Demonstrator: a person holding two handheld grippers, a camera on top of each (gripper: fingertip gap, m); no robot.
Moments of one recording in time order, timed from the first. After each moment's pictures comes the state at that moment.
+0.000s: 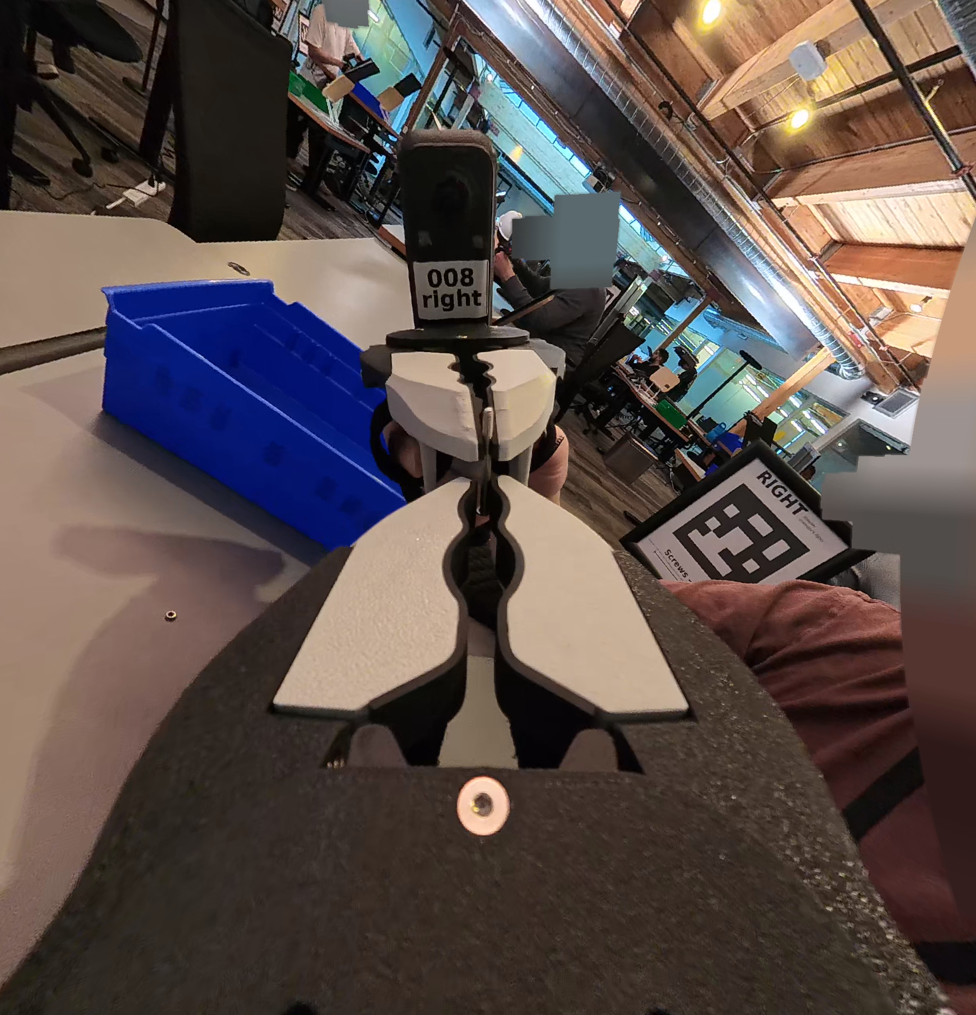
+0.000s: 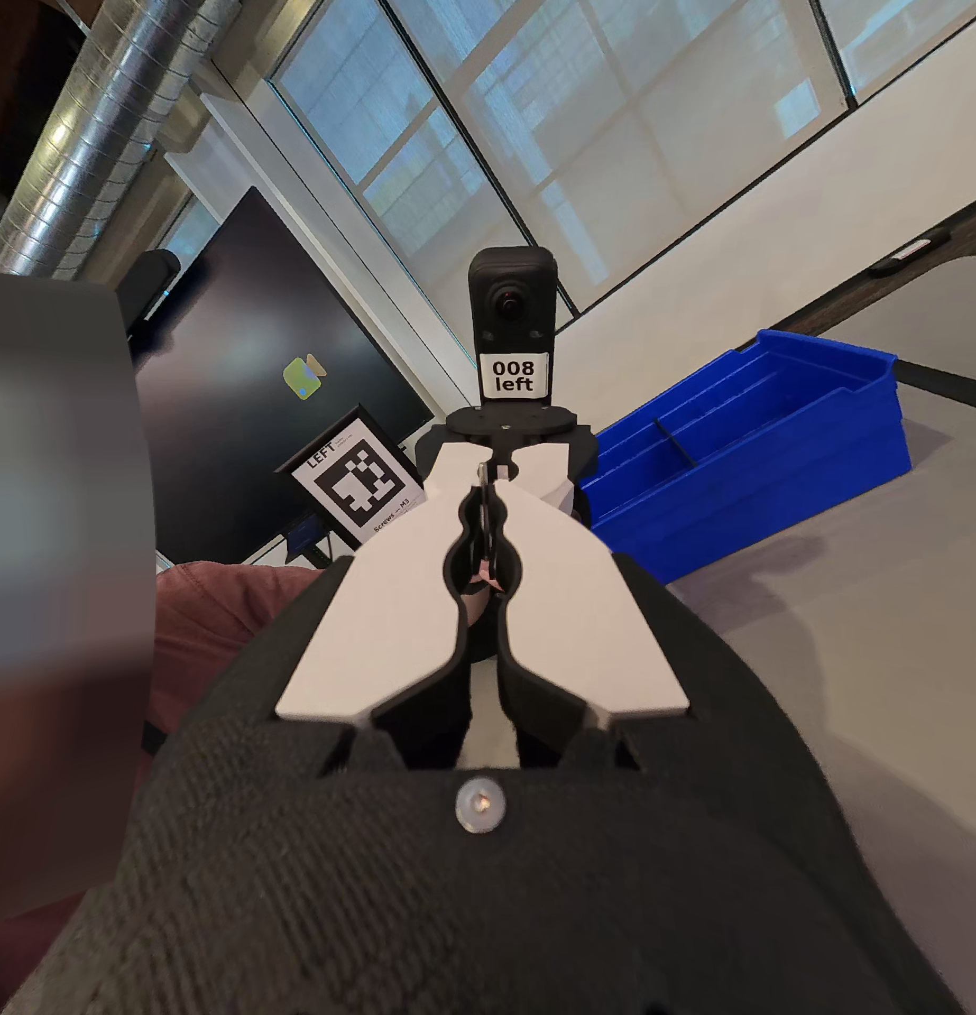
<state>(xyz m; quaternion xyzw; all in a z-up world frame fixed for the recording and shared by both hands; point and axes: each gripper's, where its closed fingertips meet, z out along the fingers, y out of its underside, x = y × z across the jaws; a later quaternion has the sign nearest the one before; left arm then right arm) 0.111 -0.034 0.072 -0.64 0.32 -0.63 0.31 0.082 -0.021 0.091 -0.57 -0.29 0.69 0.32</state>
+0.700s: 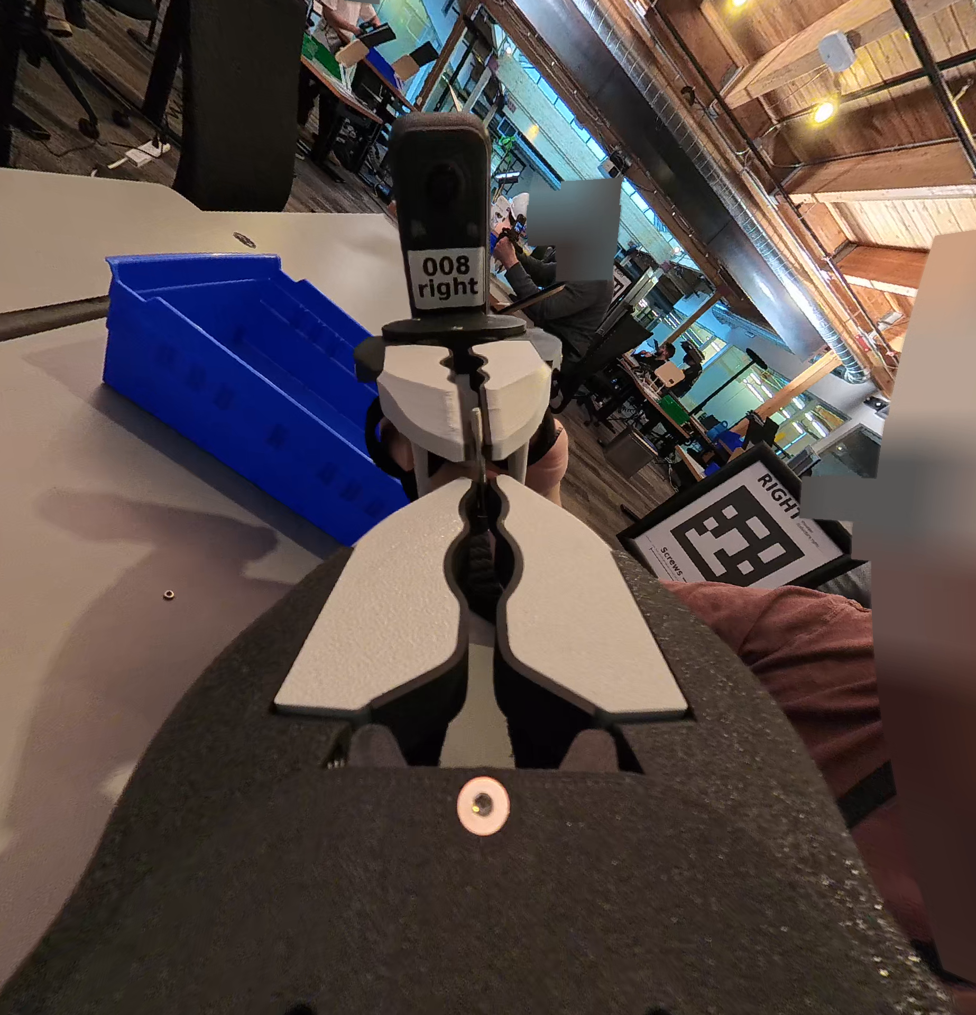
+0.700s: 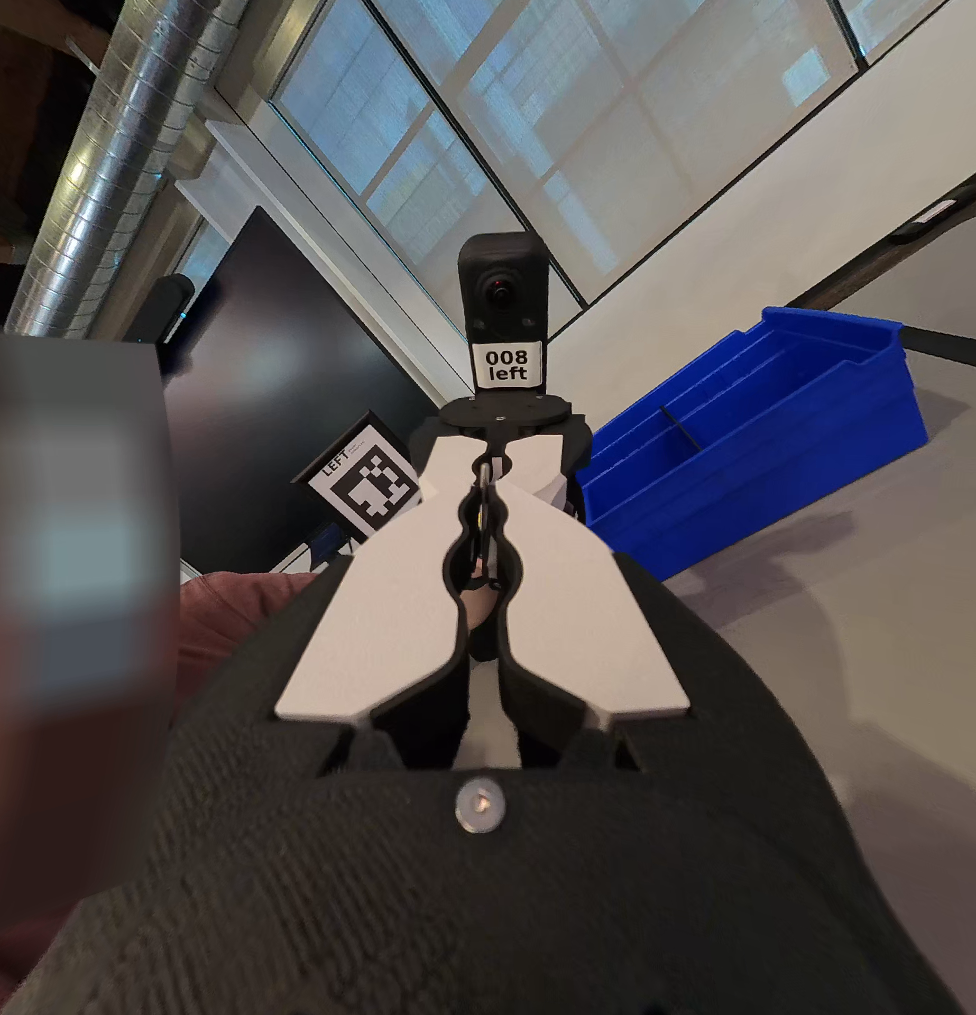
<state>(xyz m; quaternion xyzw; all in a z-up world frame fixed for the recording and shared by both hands) 0.113 -0.031 0.069 -0.66 0.31 -0.62 0.29 0.084 -0.014 0.086 -0.58 -0.28 0.70 0.30</state>
